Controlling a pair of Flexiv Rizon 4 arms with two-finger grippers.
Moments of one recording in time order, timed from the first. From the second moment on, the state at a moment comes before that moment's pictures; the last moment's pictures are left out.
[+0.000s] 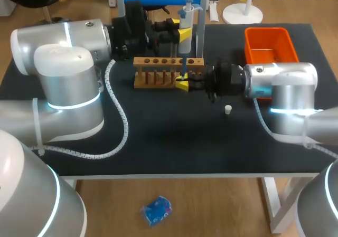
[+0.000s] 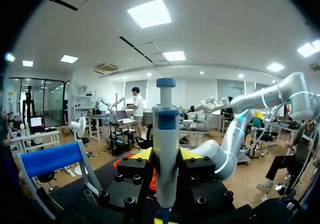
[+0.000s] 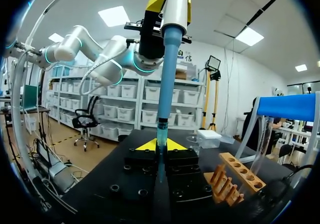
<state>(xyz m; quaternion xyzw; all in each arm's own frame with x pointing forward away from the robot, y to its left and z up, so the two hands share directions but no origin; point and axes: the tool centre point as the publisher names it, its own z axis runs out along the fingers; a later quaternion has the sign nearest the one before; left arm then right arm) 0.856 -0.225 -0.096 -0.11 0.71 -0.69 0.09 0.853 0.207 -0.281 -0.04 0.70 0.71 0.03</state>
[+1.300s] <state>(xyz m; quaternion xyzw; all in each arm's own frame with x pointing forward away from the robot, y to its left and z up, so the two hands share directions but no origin) 0.856 -0.225 -0.095 -0.11 0.71 -0.69 0.09 0.856 0.207 -0.277 0.05 0.70 0.71 0.07</state>
